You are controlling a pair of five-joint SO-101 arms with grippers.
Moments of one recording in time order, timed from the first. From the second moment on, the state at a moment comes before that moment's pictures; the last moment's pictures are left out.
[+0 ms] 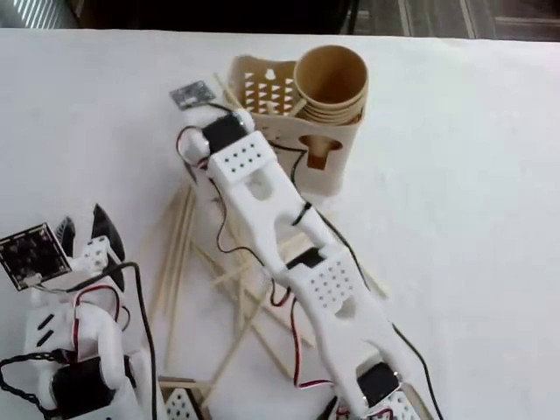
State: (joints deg) left arm -24.3 -104.2 76.0 58.8 5.1; right arm -38.8 47.1 -60.3 98.3 -4.7
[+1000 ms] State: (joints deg) left arm -24.3 -104.1 76.6 58.8 5.1; right arm -38.9 7.5 -51.2 88.4 -4.7
